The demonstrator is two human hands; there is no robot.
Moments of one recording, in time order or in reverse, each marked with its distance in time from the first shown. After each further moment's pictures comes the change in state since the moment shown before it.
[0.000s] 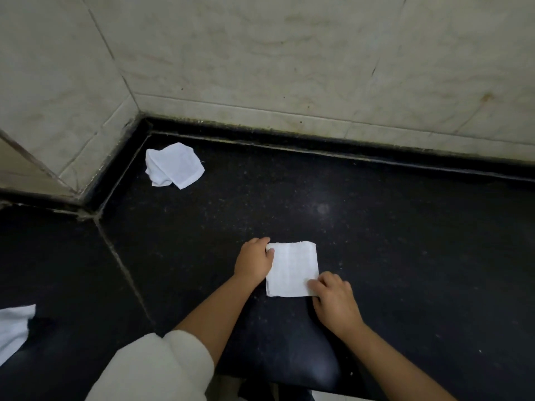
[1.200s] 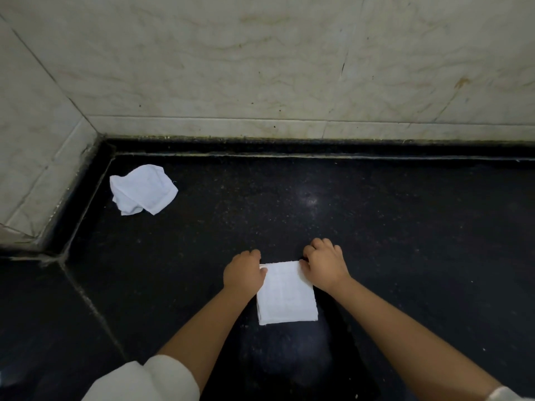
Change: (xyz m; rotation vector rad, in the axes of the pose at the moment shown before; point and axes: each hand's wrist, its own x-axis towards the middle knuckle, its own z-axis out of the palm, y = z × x) left_hand 0.035 0.011 0.000 0.446 -0.112 0.088; right_hand 0.087 0.020 -0.035 0.047 -0.135 0.113
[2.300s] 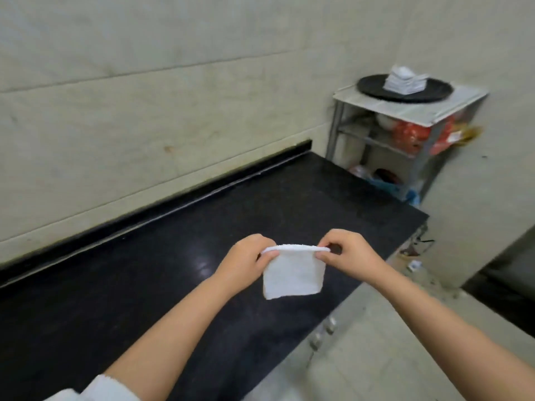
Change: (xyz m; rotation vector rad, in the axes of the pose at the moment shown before) left_hand -0.132 0.391 0.011 -0.040 0.016 1.079; right_hand -0.339 0.302 -0.106 0.553 0.541 0.358
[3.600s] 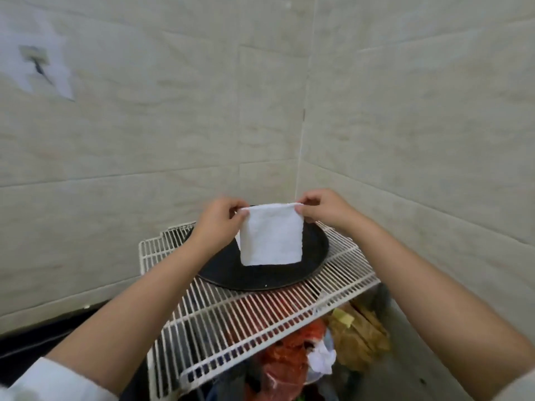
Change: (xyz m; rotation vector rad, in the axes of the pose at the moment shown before) left_hand 0.772 0.332 0.066 -0.082 0.572 -0.159; right_hand 0.447 0.478 -0.580 0.281 0.088 -0.182
